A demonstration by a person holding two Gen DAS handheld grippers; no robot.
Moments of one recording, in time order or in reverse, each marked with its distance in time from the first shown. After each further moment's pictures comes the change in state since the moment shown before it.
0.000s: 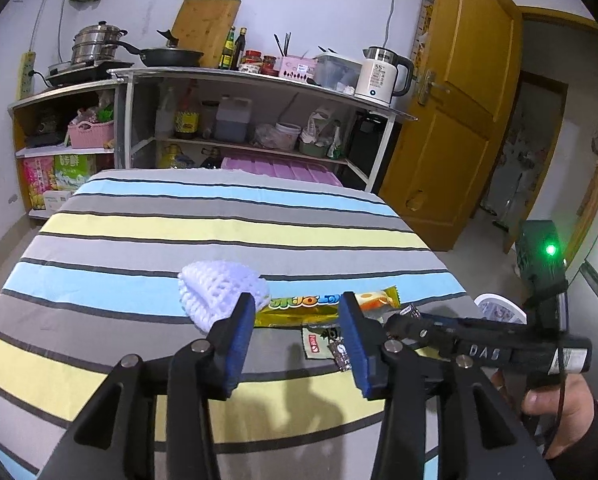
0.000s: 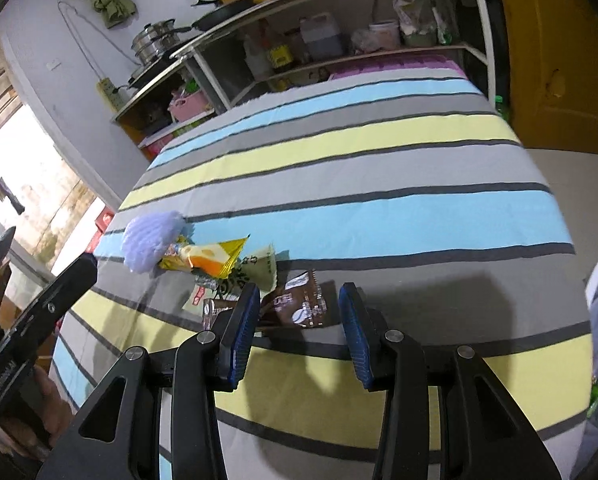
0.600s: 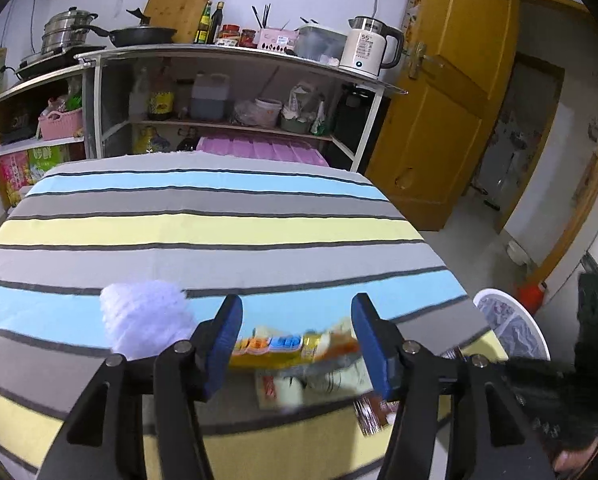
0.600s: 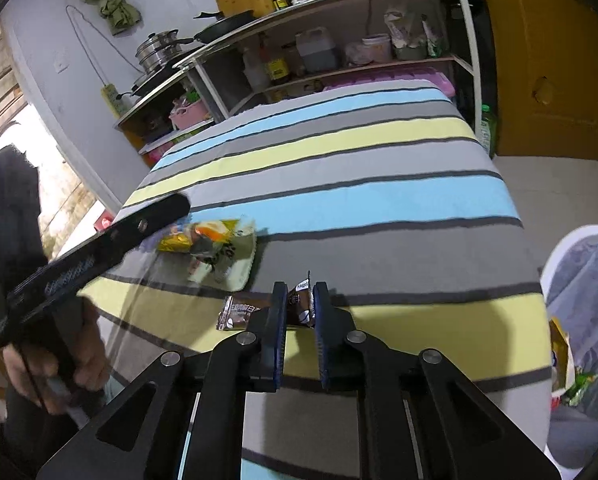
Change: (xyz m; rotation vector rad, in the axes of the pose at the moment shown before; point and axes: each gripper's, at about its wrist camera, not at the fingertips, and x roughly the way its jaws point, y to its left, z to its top) left arm 0.062 -0.026 0.020 0.019 0.096 -0.033; right arm -0.042 -0.023 -0.024 0.017 -0.054 -0.015
